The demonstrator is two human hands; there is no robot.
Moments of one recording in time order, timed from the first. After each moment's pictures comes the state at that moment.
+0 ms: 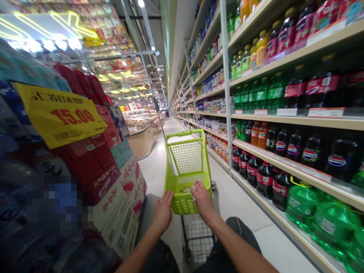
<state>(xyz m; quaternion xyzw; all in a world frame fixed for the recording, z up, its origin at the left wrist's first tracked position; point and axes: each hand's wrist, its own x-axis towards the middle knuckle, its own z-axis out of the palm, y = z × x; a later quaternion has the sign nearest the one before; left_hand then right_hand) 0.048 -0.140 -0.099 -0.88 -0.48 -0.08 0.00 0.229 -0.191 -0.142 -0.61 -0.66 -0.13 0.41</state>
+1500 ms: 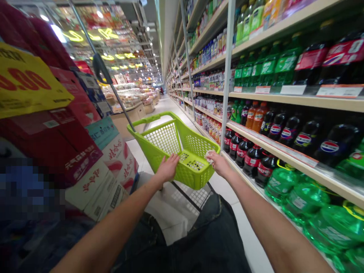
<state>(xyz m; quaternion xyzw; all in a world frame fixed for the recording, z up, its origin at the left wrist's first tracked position) 0.145 -0.094 -0.071 -0.94 -0.32 -0.02 0.07 0.399 -0.201 -0.124 -0.65 -0.66 -0.06 0.37</state>
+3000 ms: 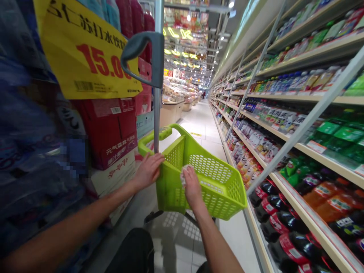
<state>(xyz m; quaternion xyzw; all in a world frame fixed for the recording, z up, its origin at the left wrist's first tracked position) -0.012 -0.007 -0.014 -0.85 -0.44 -0.25 0.09 0.213 -0.027 -0.097 -0.48 -0.77 -0.03 0.42</state>
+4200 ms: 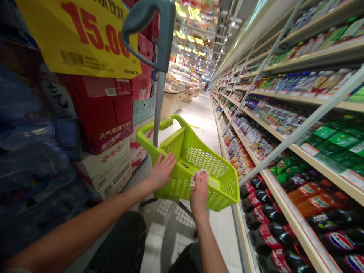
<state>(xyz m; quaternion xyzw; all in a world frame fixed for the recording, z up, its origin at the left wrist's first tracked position) 0.057 -0.032 -0.047 -0.86 -0.43 -0.22 0.13 0.258 -0.075 -0.116 -0.58 -0.70 -0.14 0.40</state>
